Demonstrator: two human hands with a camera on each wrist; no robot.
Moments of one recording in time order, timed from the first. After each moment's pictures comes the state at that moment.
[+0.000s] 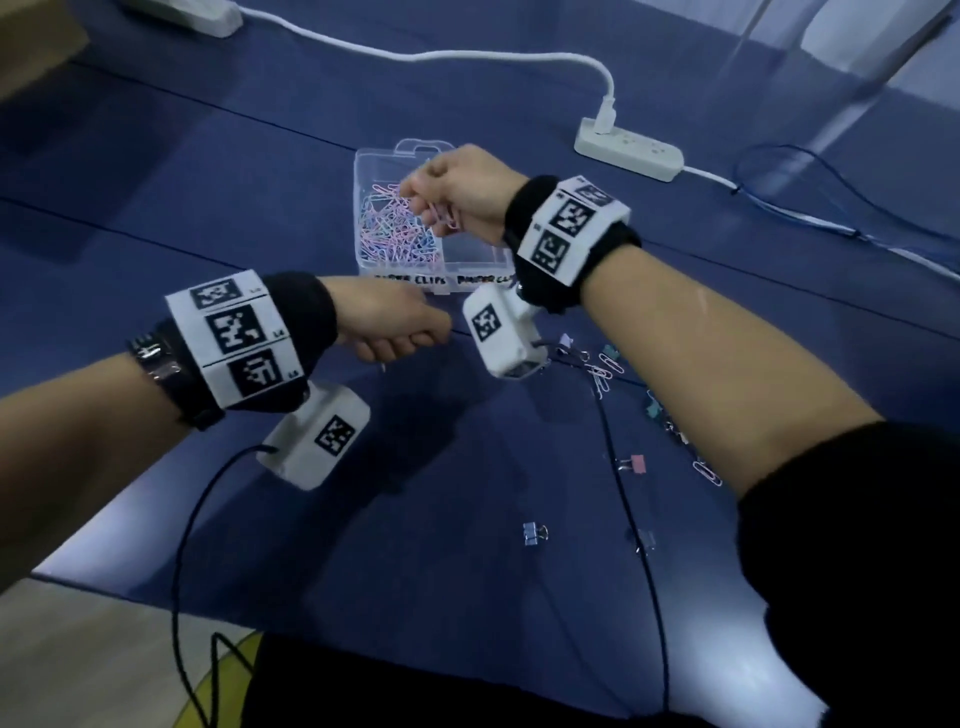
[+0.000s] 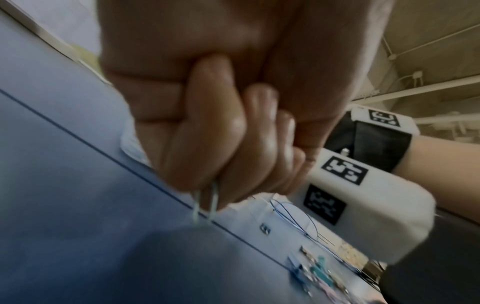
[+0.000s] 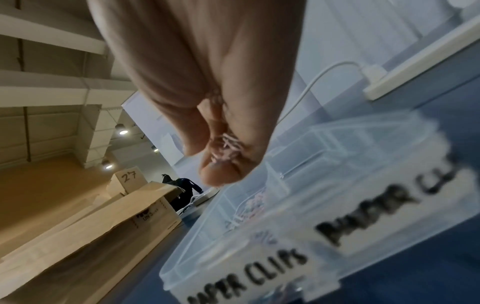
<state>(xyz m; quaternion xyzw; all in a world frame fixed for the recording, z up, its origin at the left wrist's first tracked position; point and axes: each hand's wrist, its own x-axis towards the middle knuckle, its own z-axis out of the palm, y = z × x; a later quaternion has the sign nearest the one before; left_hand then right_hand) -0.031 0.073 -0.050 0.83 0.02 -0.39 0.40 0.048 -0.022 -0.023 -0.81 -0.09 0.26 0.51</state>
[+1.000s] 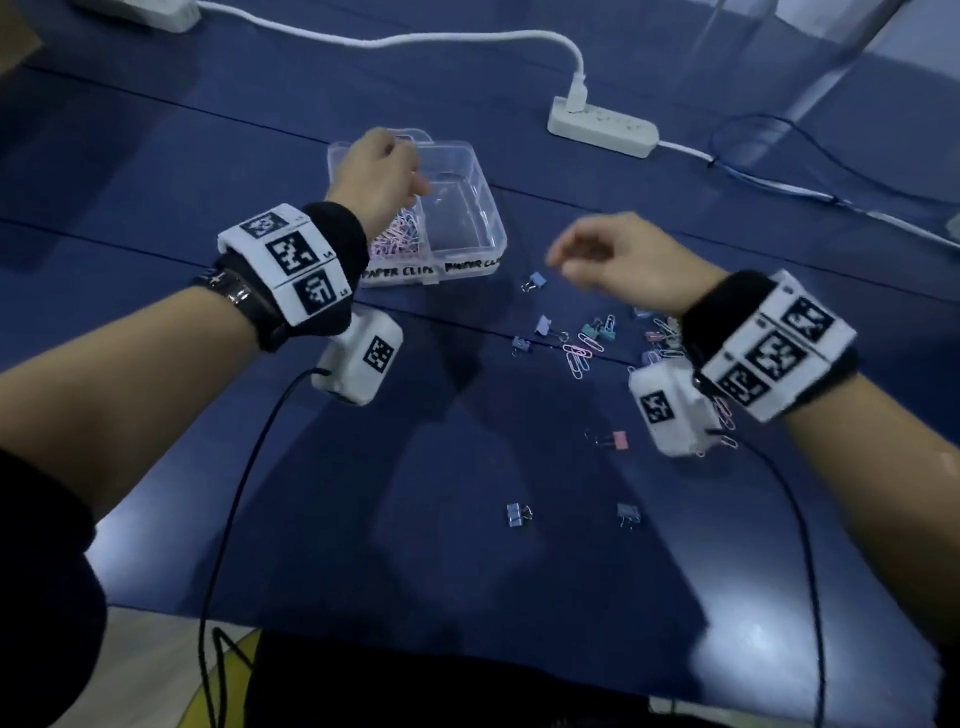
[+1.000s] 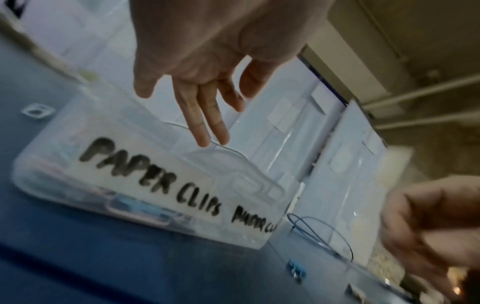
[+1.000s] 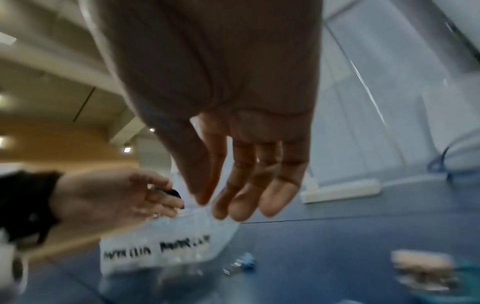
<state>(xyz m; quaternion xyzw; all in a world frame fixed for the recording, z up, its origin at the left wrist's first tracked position) 0.028 0.056 -0.044 0.79 0.09 0.01 0.61 -0.009 -0.160 -0.018 -0.93 -0.12 0.16 0.29</state>
